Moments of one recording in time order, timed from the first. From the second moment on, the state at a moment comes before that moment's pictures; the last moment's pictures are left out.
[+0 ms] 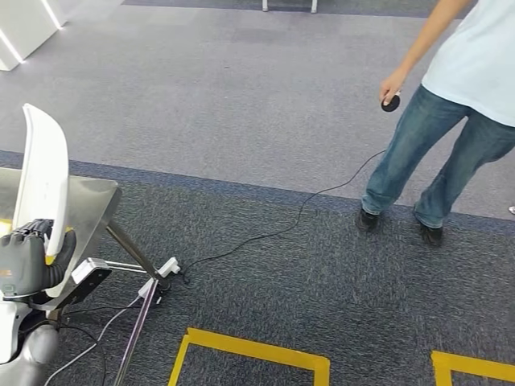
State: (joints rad) left arm 0.02 0.25 -0.02 -1.53 -1.17 0.69 -0.12; right arm -0.03 0.04 0.42 -0.15 -0.15 -0.35 0.04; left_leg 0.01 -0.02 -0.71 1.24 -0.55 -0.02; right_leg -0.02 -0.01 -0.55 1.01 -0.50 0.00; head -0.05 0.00
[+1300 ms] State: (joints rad) left arm 0.02 0.25 0.00 -1.55 -1.13 0.70 -0.17; right arm -0.04 0.05 0.43 -0.15 -0.16 -0.35 0.04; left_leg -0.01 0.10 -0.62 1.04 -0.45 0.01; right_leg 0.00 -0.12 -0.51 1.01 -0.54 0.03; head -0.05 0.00
